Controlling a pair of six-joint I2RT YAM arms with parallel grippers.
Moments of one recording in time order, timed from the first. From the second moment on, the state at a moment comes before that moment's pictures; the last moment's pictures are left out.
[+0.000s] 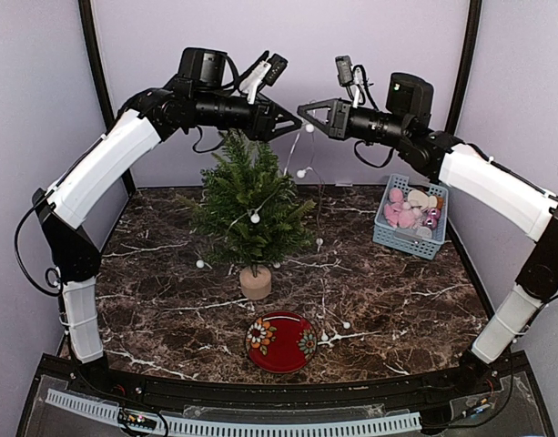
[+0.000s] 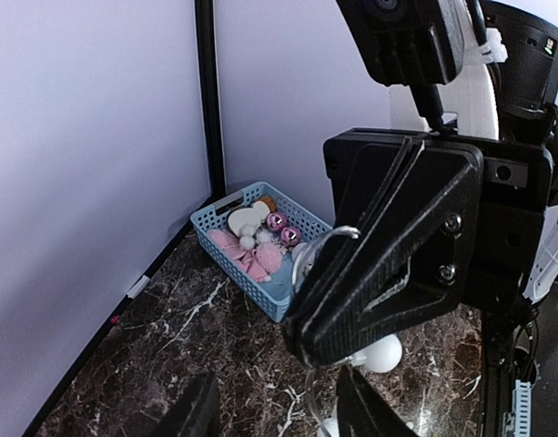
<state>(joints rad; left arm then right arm) -0.70 1.97 2.36 -0.70 0.45 0.13 0.62 1.62 1.63 0.05 -0.56 0.34</state>
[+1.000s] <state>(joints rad) -0.71 1.99 2.36 -0.70 0.61 0.15 0.63 1.62 1.67 0.07 -0.62 0.37</state>
